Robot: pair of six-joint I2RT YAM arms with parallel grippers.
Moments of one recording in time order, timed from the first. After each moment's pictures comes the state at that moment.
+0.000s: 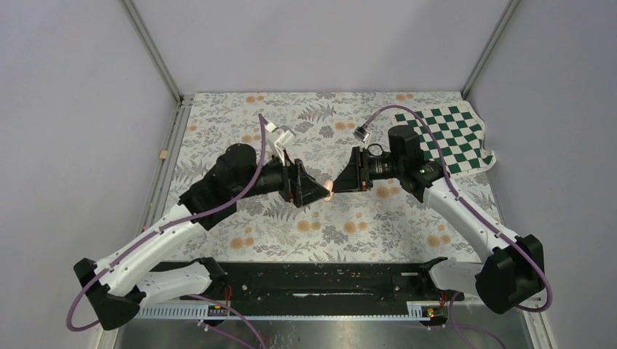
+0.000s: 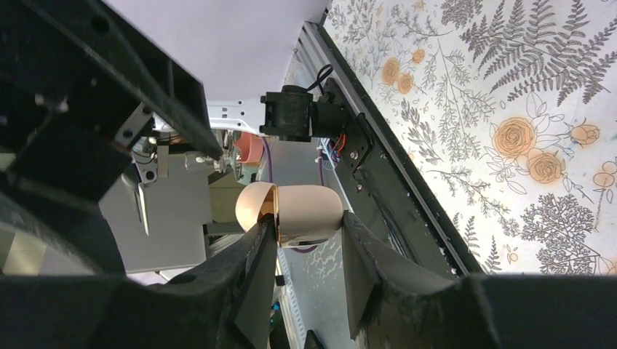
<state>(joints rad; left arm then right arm) -0.77 0.99 1.04 -0.25 0.44 -0.58 0.45 1.23 0.95 -0.25 -1.00 0.73</state>
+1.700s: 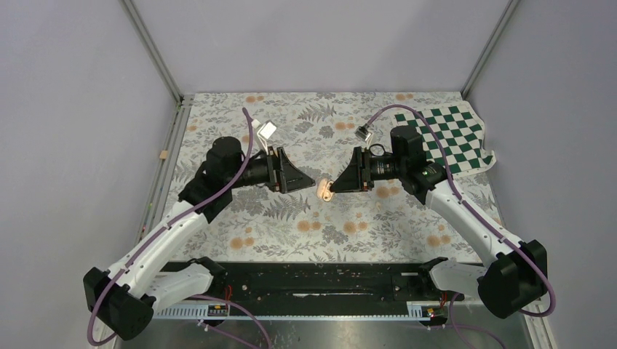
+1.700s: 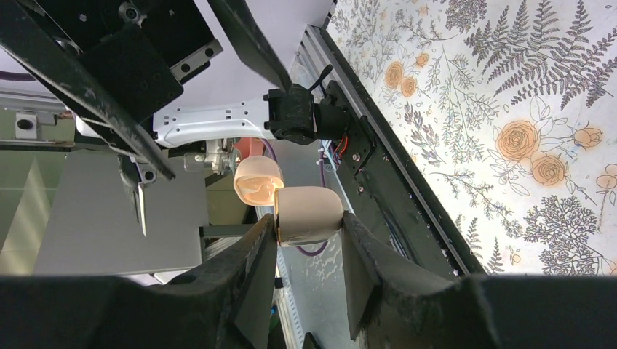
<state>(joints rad) -0.55 0.99 0.93 -0.18 0.63 -0.70 0.45 1.20 0.95 -0.26 -0.99 0.74</state>
